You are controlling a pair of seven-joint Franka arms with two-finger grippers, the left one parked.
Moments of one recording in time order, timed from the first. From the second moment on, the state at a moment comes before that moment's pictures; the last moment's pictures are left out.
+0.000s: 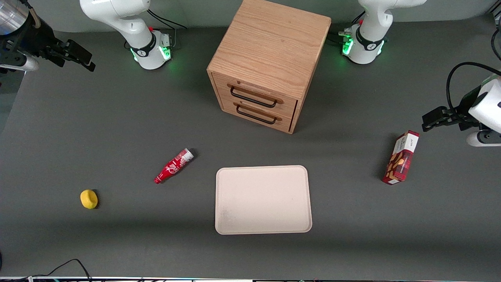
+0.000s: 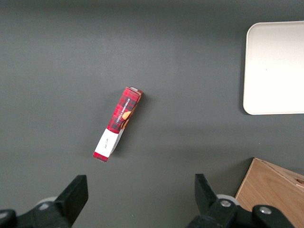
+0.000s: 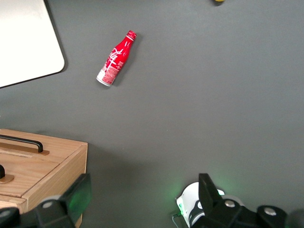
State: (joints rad) arm 0.18 -0.26 -0.04 -1.73 0.04 1.38 0.38
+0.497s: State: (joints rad) arm 0.18 -0.26 -0.05 -1.72 0.04 1.37 0.38
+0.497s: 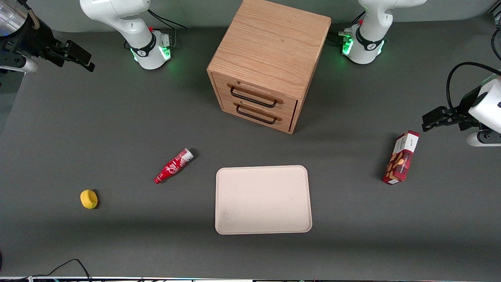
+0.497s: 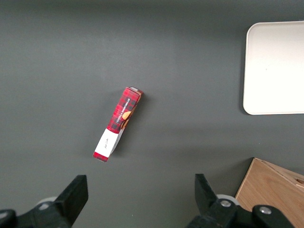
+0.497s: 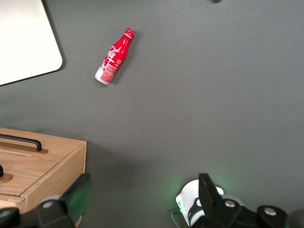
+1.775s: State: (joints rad) arm 0.18 -0.12 -0.04 -1.59 0.06 1.37 0.44
